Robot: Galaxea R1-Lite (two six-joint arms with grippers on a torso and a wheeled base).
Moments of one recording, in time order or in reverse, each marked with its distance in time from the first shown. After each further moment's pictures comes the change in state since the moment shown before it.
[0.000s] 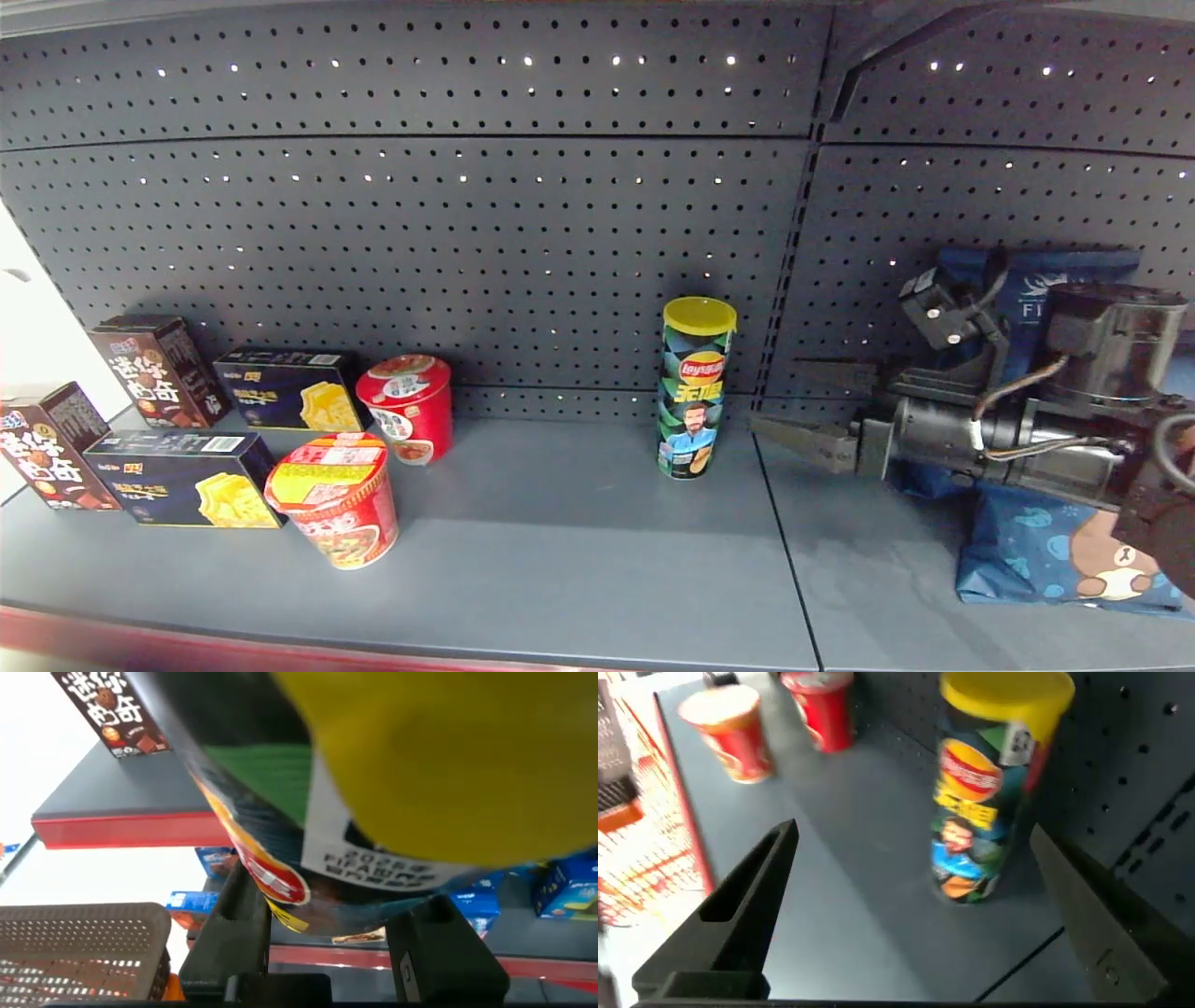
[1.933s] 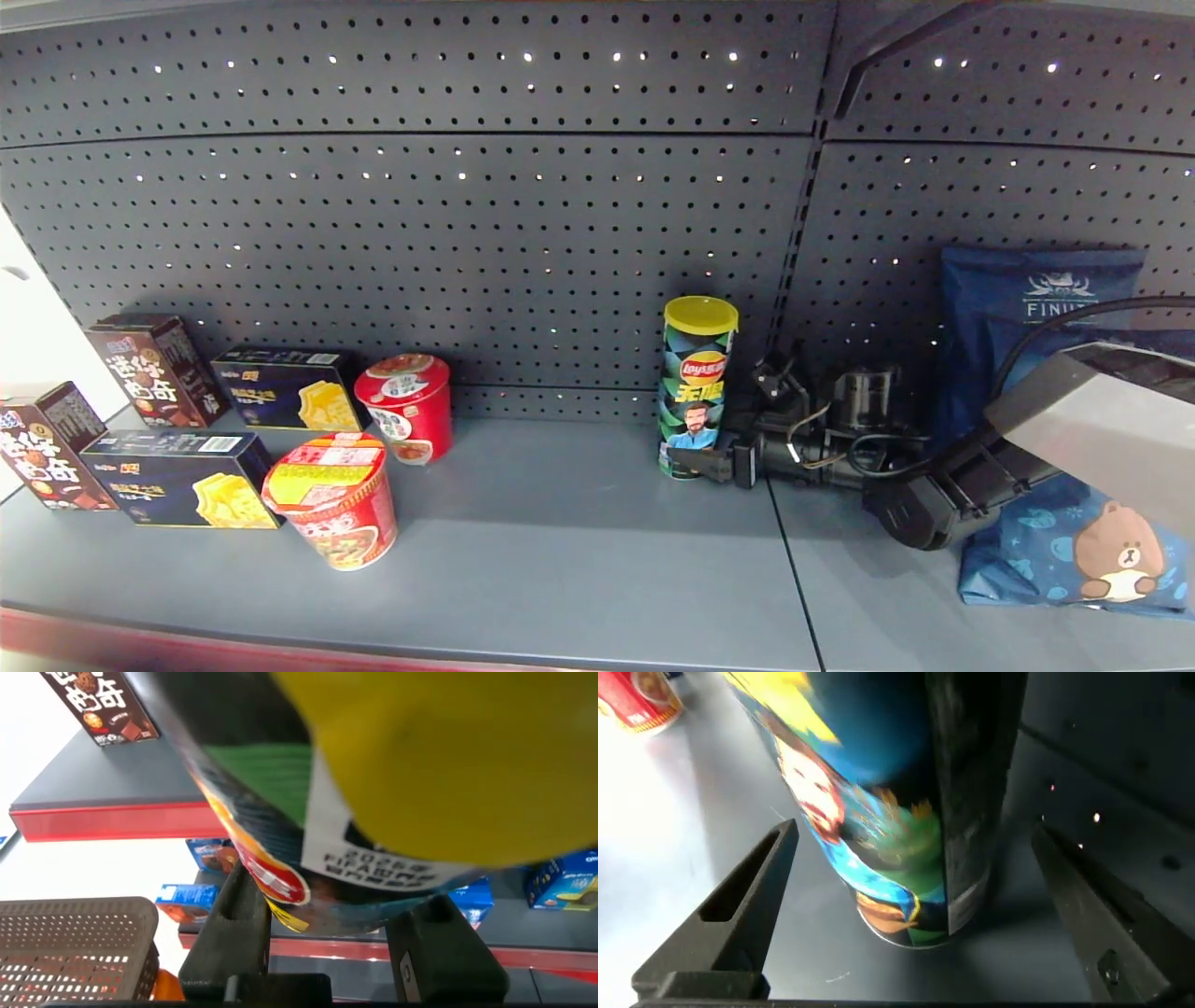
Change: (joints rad) left arm 0.001 0.000 0.027 -0.001 -0.015 -0.011; right arm -0.034 0.587 -0.307 -0.175 0.112 0.051
